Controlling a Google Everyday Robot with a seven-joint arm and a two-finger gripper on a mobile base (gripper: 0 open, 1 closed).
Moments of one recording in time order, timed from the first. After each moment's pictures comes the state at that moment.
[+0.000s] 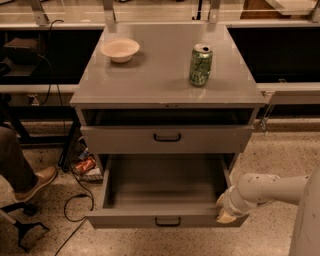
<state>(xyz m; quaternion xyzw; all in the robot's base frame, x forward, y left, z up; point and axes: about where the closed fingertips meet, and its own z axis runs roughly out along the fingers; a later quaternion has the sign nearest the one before) 0.484 -0.239 0.418 -0.64 0.75 0.02 0.14</state>
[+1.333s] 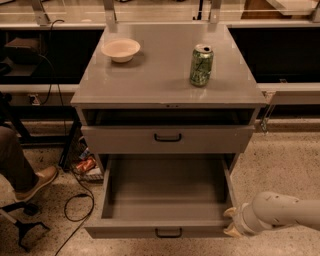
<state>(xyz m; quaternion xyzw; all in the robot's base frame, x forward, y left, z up) 0.423 -0.260 0.417 -0.59 0.79 0.04 0.15</state>
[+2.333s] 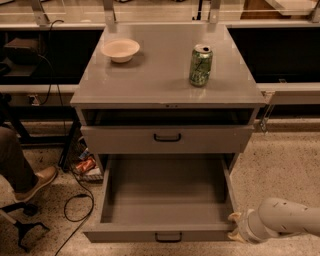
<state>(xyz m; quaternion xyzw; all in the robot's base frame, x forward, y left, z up) 0.400 -0.268 0.419 -0.58 0.80 0.05 0.14</state>
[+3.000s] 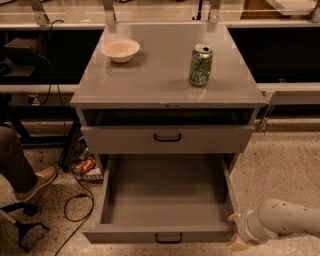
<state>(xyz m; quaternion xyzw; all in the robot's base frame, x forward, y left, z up) 0.399 -0.267 0.418 -0.58 0.80 0.05 0.14</state>
